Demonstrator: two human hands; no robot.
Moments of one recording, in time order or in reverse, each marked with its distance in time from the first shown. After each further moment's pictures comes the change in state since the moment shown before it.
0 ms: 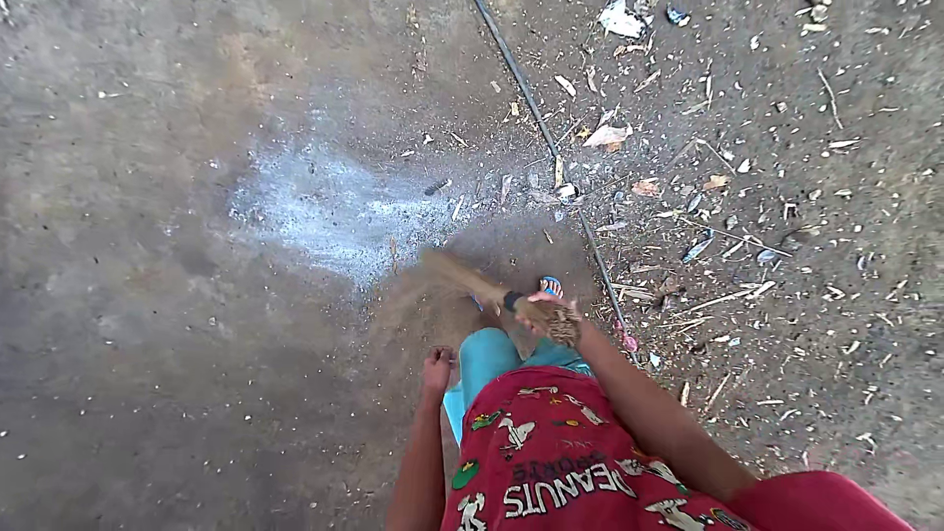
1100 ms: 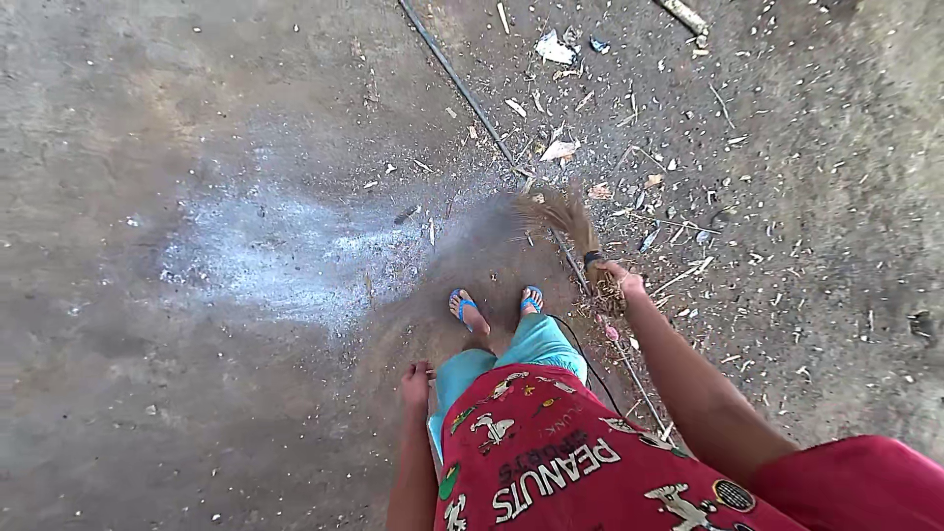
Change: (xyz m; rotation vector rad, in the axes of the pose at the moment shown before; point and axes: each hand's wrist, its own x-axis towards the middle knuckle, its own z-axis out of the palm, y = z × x) left_hand 0.068 0.024 -0.068 -0.095 0.012 -0.031; right_hand -0.072 -0.089 0.026 -0.190 1.290 -0.344
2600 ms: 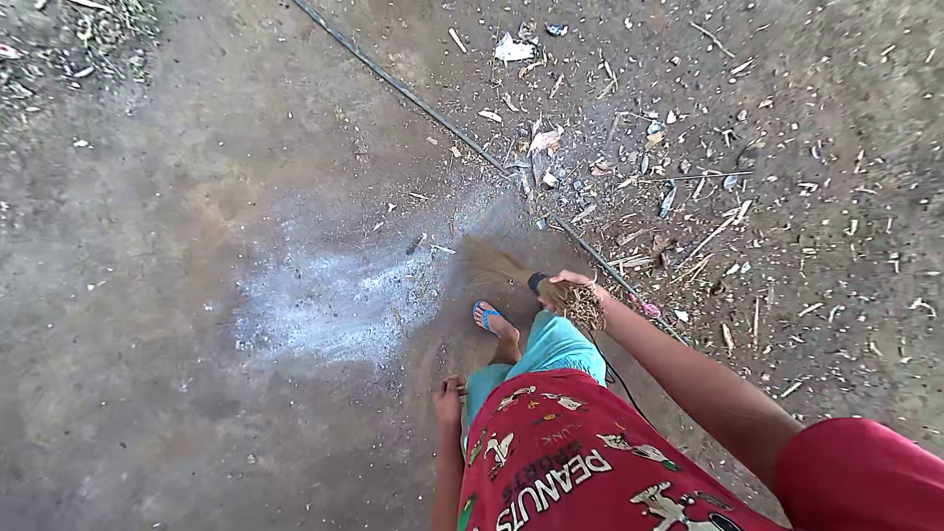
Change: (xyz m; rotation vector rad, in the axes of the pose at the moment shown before) left_hand -0.022 0.001 0.012 0.175 -0.050 0.117; right_hand -0.033 0.045 0.035 0.476 -0.775 0.215
